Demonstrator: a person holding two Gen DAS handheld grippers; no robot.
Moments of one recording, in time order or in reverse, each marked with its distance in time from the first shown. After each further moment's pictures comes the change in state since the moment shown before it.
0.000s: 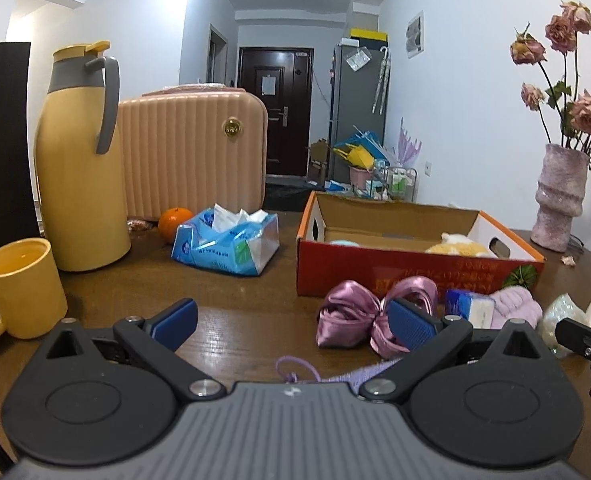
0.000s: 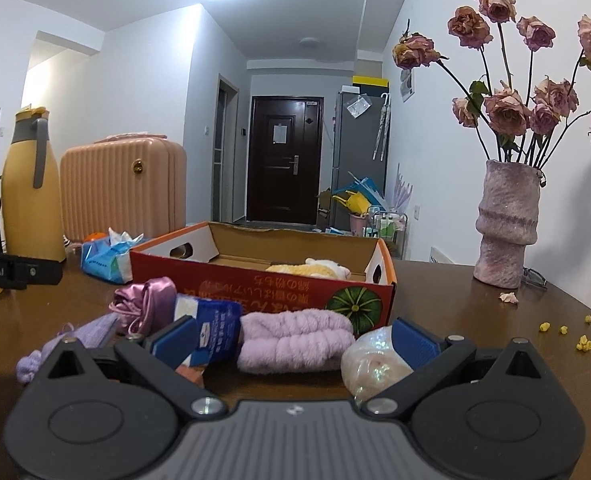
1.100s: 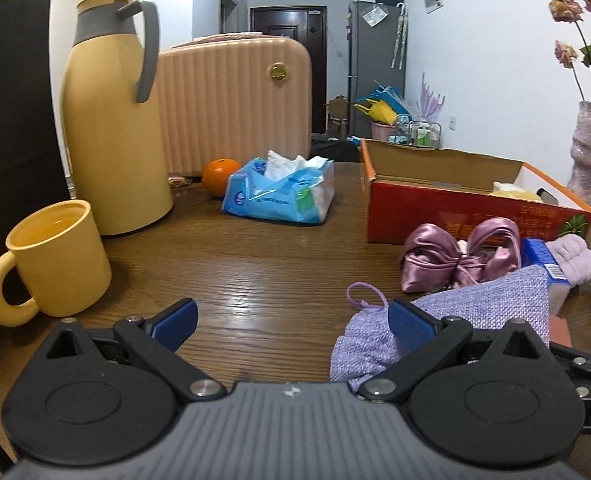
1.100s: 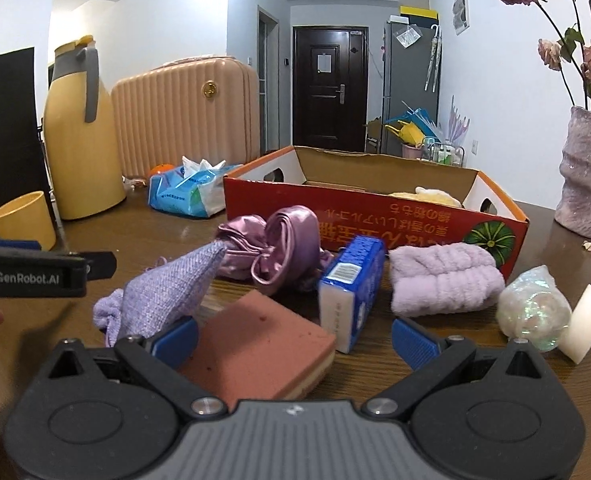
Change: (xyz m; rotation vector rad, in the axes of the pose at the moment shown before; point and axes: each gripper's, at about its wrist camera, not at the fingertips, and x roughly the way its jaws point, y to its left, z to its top) left arm 0.021 0.057 -0.014 0.026 0.135 0.066; right arm 0.031 0.092 -0.006 -0.001 0.236 0.142
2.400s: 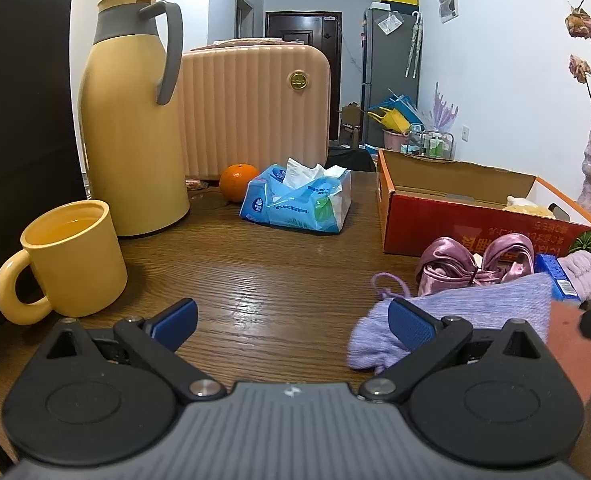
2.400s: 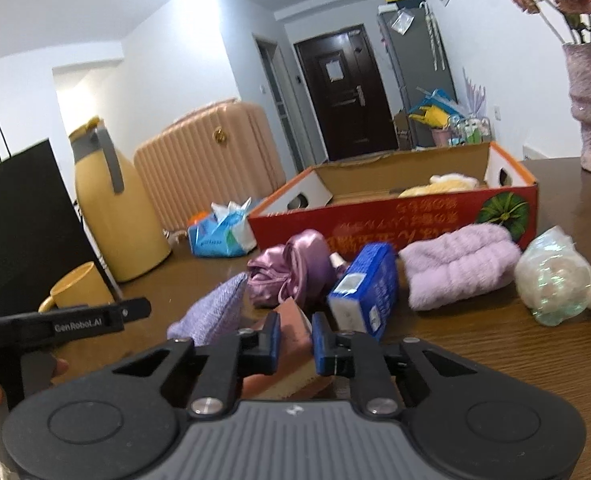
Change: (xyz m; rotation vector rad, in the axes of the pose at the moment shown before) left arm -0.004 0.008 0.003 -0.034 -0.020 0.025; right arm -0.018 -0.041 0.001 0.221 -0.054 0.211
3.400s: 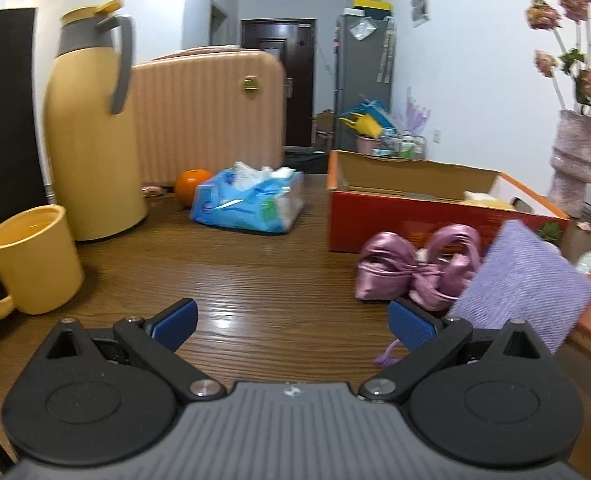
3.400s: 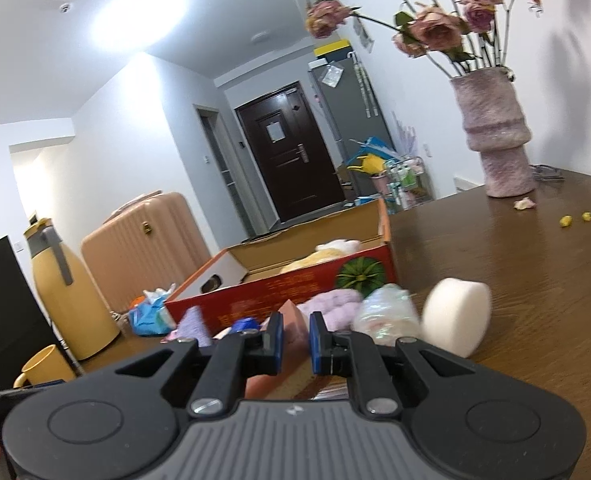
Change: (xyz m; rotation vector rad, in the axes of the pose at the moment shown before) left arm -0.007 -0.042 -0.010 0.037 -0.027 -0.083; right arm -0.073 -0.089 0.011 0.136 -0.203 -0.121
